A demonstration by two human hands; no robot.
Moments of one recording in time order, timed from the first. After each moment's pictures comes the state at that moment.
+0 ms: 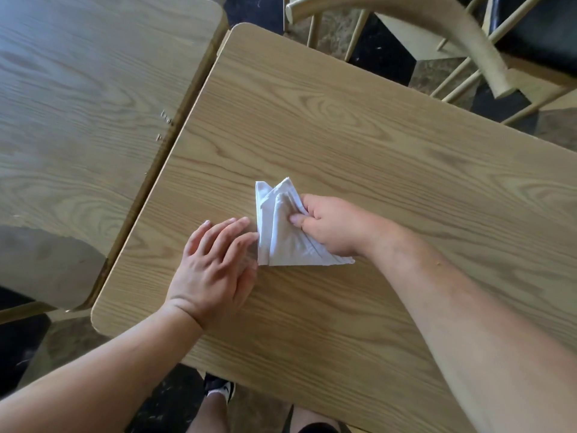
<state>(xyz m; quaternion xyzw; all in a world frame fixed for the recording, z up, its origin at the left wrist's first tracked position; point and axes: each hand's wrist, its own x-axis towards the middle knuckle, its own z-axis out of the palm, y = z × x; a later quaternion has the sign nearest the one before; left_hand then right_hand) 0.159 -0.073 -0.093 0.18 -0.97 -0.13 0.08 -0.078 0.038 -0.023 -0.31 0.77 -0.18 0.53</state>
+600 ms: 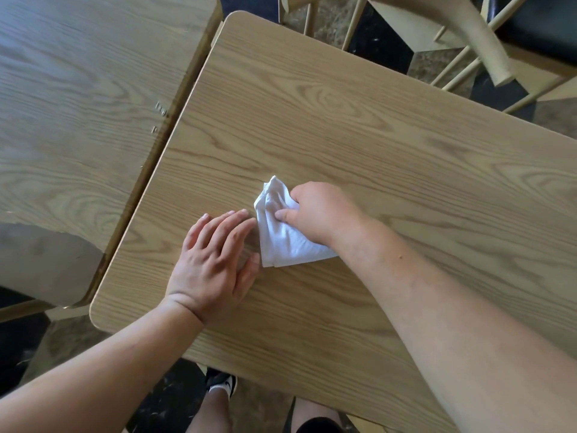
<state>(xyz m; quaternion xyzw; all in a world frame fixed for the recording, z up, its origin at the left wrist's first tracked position) 0.160 -0.072 -0.097 0.20 -0.97 -0.14 0.08 -0.063 0.018 -0.031 -0.34 0.85 -0.03 0.40</state>
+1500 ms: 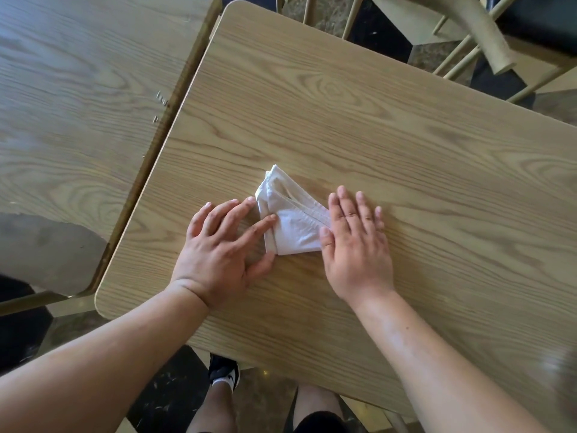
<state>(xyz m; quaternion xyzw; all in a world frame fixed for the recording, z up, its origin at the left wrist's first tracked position) 0.157 -0.071 -0.092 0.17 -0.98 -0.10 0.00 -0.002 0.123 -0.098 -0.37 0.92 -0.08 0.10</state>
